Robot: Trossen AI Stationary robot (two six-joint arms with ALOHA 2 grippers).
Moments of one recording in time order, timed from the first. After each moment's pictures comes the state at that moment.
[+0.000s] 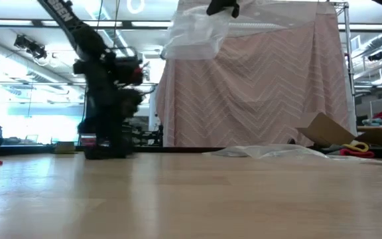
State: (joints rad) left arm 0.55 1.54 0.78 -0.46 0.29 -0.49; right arm -0.38 1.84 2.34 -1.28 -0.21 -0.15
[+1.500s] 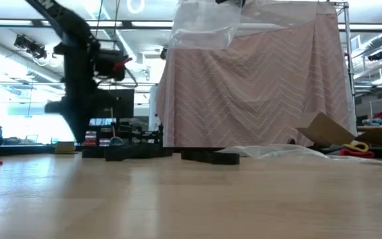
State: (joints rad) left arm 0.58 1.36 0.73 -0.79 -0.02 -0.50; right arm -0.33 1.79 2.34 -1.35 -0.20 -0.20
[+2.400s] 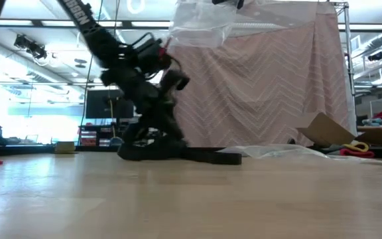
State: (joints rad) left arm 0.31 1.74 0.86 0.07 0.36 -0.90; right arm -0.38 1.79 2.34 -1.29 -0.23 -0.20
